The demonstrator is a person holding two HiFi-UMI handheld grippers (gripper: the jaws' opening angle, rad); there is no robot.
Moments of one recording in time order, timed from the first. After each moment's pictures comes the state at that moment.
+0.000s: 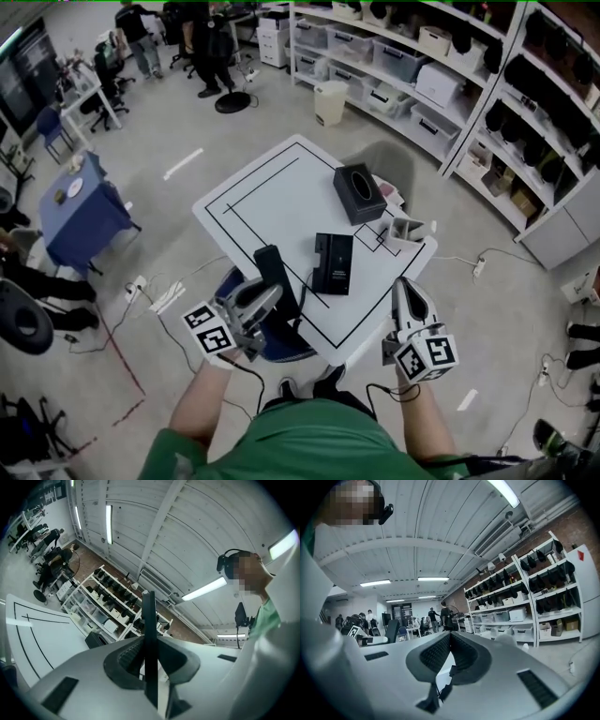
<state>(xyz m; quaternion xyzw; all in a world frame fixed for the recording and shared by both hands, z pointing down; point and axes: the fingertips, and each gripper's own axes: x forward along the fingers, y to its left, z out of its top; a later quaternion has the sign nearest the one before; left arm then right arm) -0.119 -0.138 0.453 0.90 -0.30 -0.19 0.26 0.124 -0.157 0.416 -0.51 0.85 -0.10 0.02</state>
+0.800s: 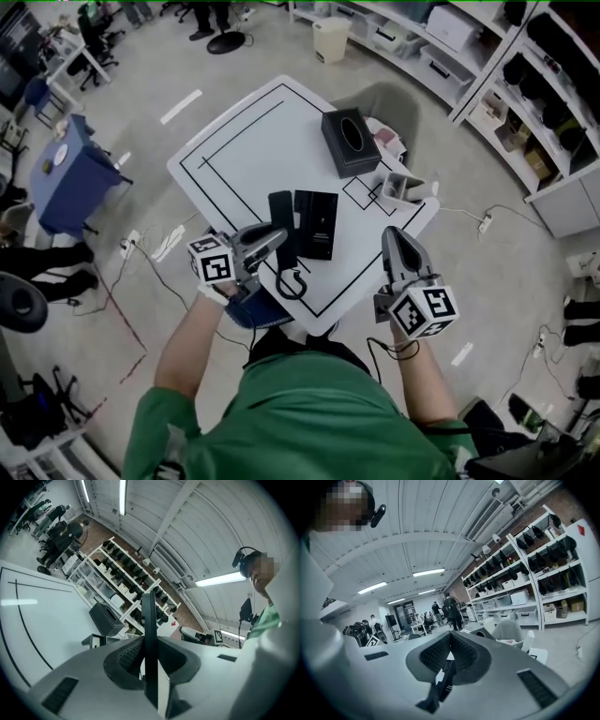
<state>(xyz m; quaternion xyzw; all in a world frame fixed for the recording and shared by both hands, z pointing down) -0.045 -0.244 0.556 0.89 -0.27 -0.08 0.37 0.161 -0.248 0.469 -0.48 0.86 -0.19 0.01</state>
